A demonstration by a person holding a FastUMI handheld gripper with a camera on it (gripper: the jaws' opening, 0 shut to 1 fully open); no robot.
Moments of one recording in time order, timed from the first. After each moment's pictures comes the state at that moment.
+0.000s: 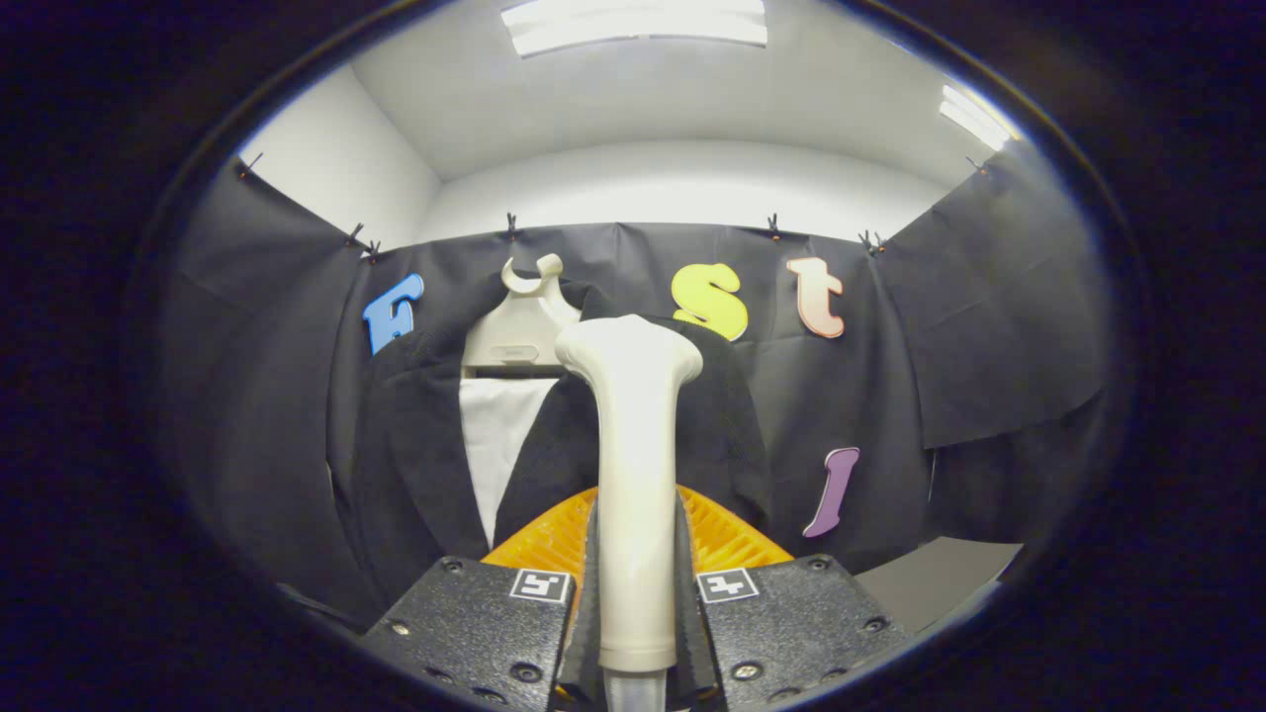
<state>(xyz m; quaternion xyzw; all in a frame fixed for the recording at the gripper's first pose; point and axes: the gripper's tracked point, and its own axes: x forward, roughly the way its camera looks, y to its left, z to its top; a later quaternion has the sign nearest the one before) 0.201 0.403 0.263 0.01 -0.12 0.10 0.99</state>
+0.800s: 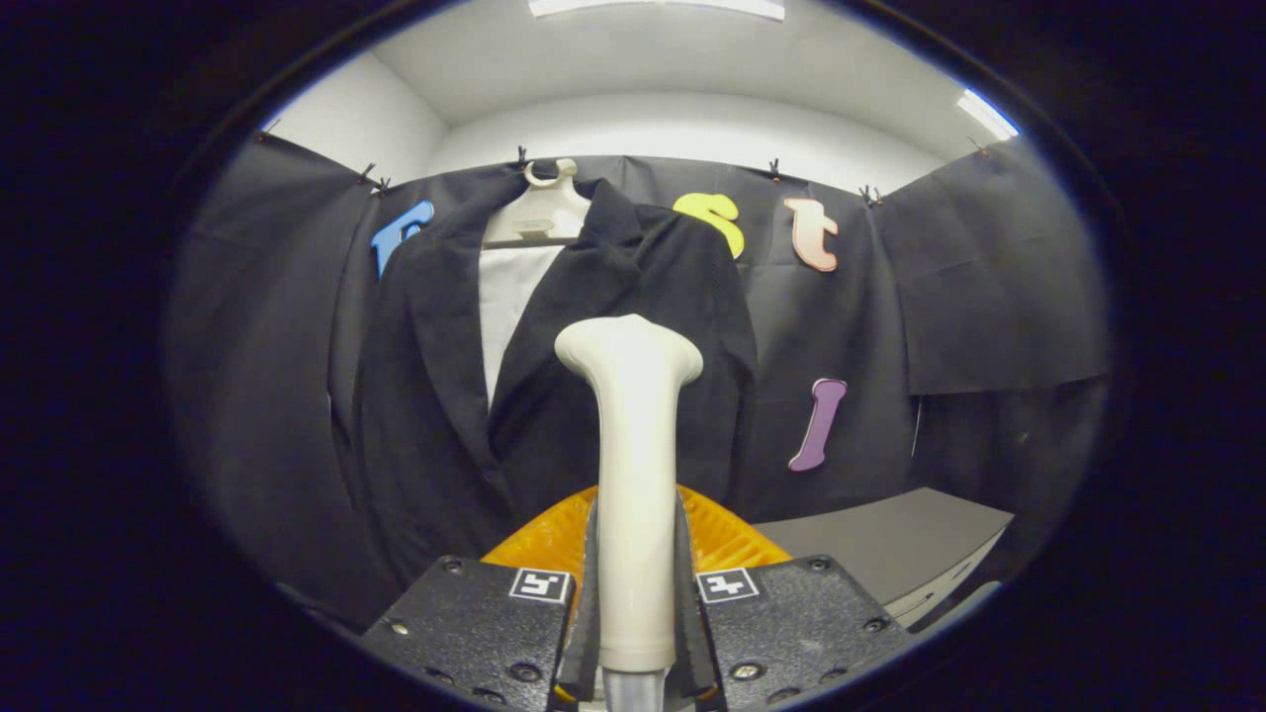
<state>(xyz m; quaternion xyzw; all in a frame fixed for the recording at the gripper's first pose) 0.169 0.386 0.148 -0.02 -0.02 0.09 1.00</state>
